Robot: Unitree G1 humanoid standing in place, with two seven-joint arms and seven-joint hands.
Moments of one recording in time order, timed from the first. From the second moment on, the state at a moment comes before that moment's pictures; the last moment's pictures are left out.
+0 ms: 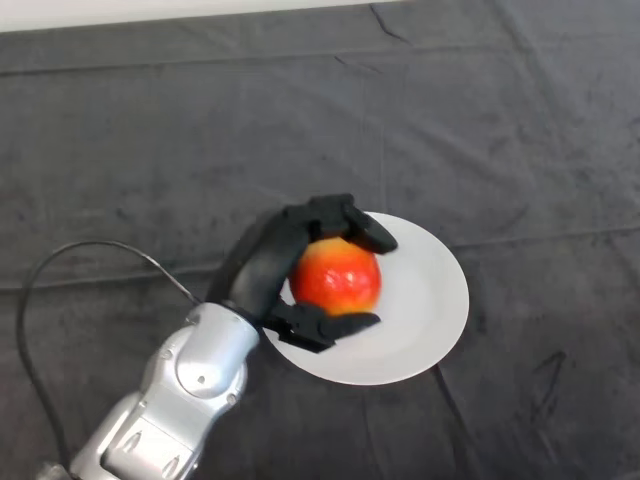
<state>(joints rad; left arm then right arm) -0.33 0.30 -0.50 0.06 0.10 0.03 0.08 -0.76 -0.49 -0.04 1.14 -0.22 0.47 -0.53</state>
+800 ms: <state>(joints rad) -0.35 0.33 -0.55 0.09 0.10 0.03 -0.01 -0.76 -0.49 -0.04 1.14 -0.22 0.47 -0.53</state>
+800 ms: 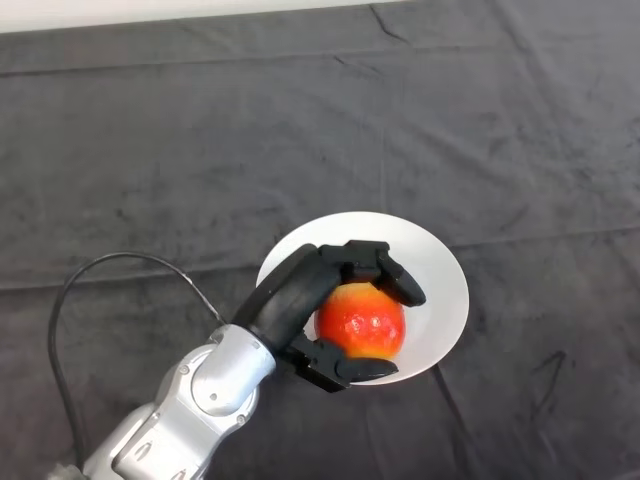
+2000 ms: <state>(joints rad) -0.38 0.45 -0.15 0.10 0.02 -0.07 -0.01 -0.76 -0.49 -0.04 1.14 -0.22 0.47 -0.53</state>
